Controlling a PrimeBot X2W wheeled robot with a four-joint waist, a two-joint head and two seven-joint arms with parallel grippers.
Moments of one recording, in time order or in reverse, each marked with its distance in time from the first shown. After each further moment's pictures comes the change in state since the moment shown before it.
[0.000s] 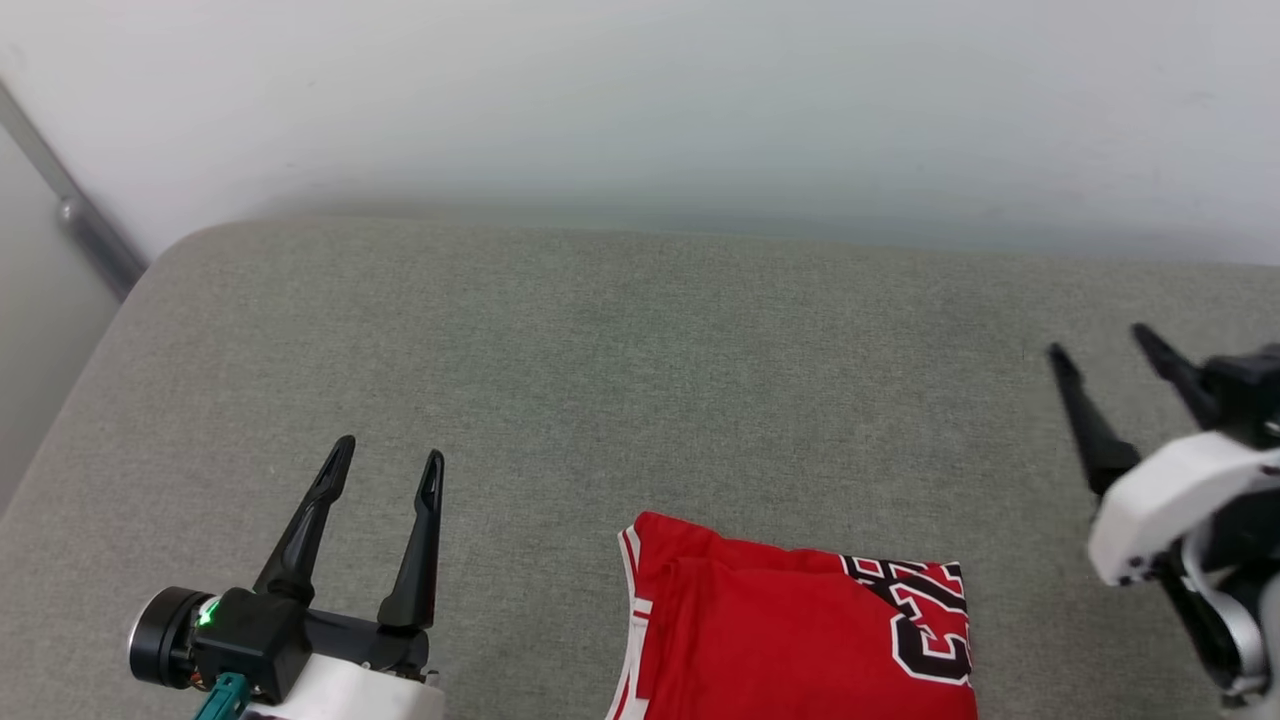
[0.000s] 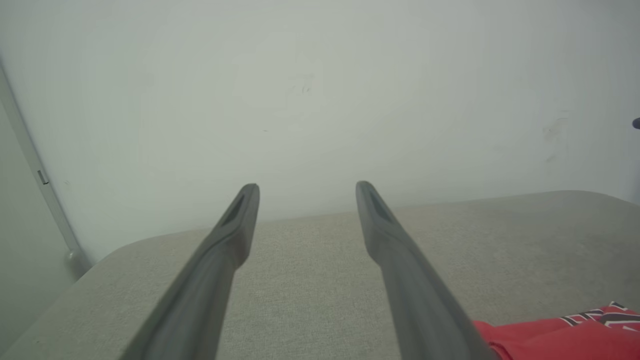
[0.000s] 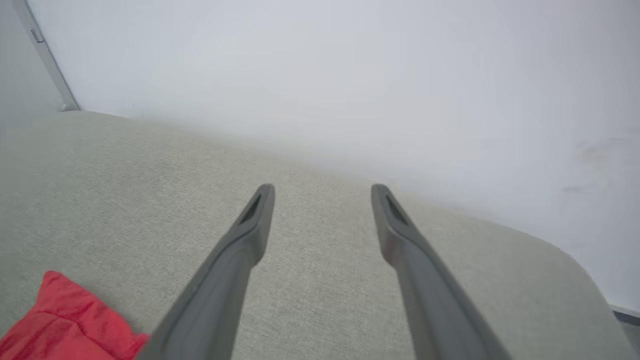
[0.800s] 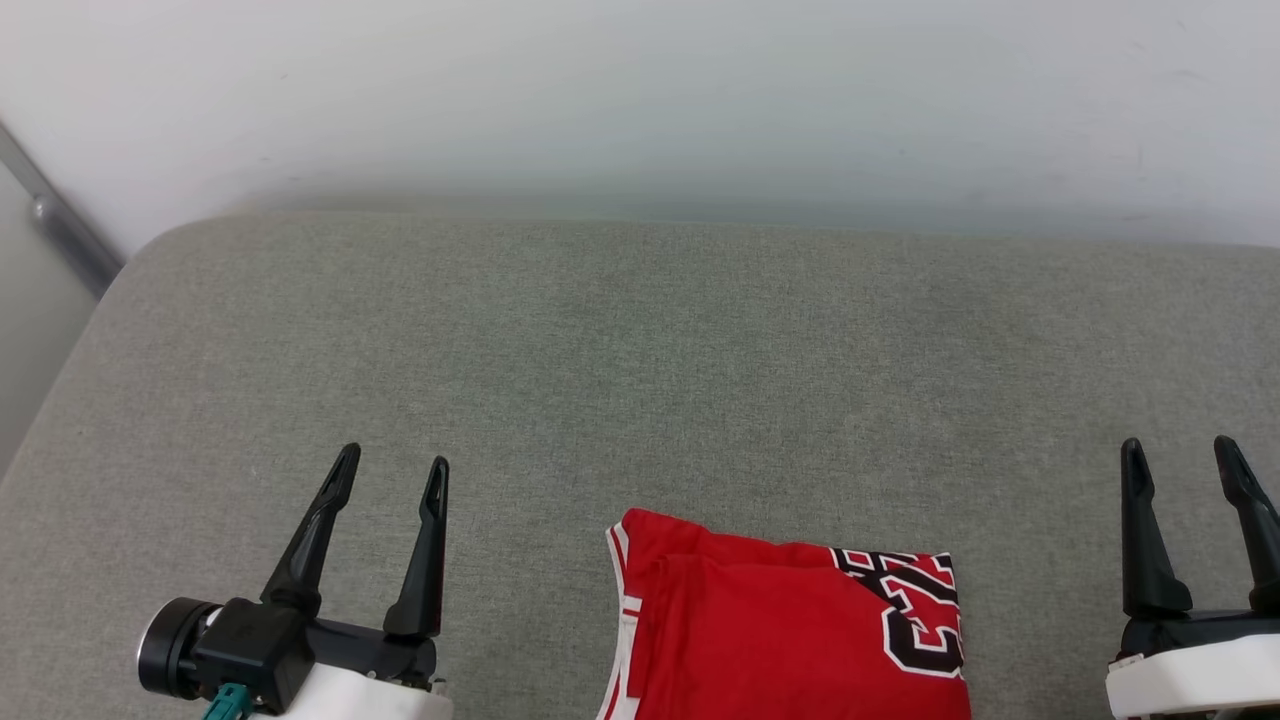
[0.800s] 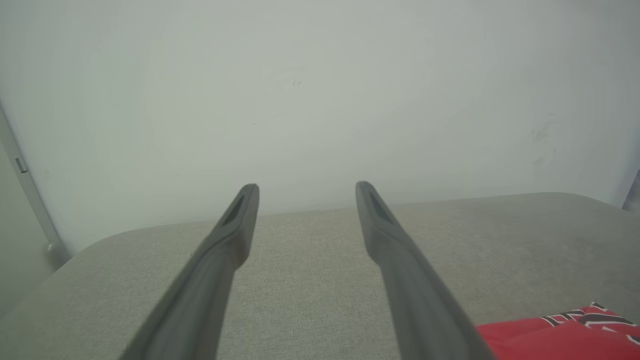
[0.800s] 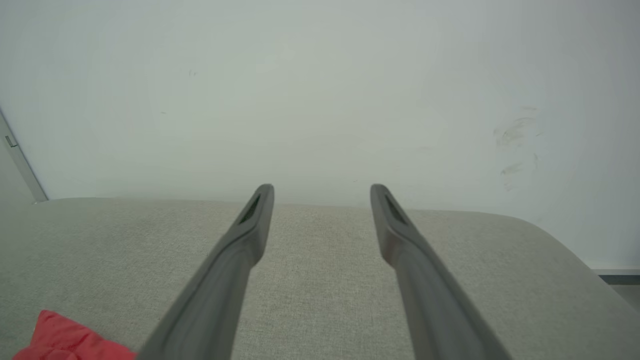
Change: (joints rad) left arm 0.019 -0.018 0.001 -0.016 -0.016 0.000 0.000; right arm 0.328 0.166 -0.176 -0.157 -0.050 0.000 -0.423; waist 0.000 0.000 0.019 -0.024
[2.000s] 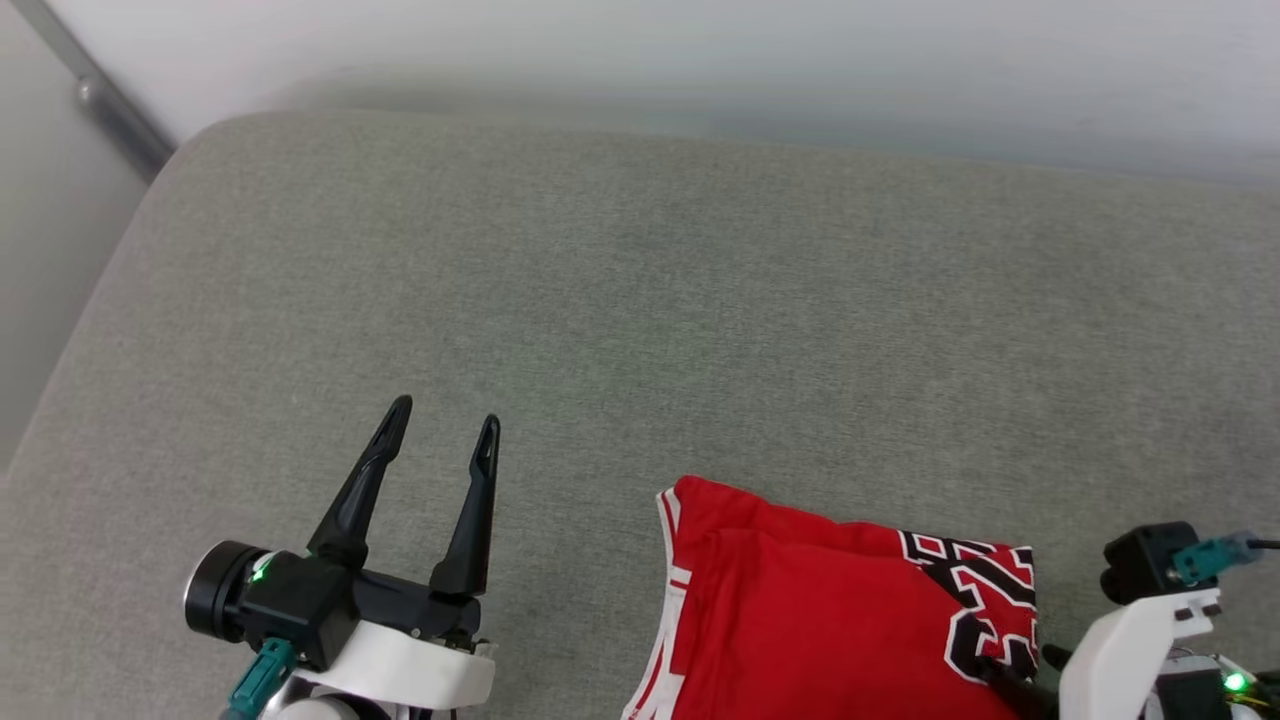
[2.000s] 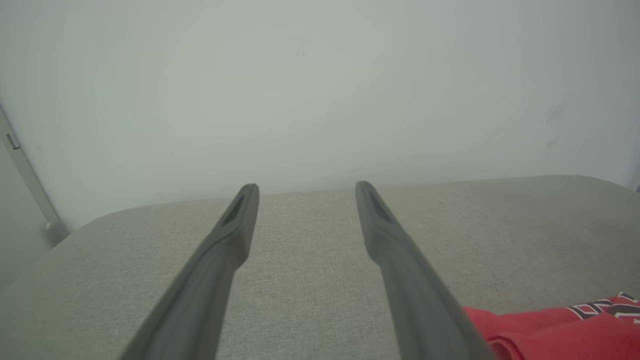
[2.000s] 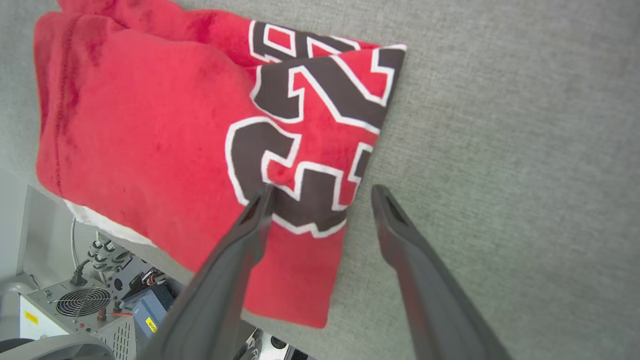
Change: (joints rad) left arm -0.084 -0.009 -0.065 0.021 0.003 0.000 0.000; right arm 0.028 -0.096 0.114 -0.120 0.283 0.000 1.134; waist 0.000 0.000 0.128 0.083
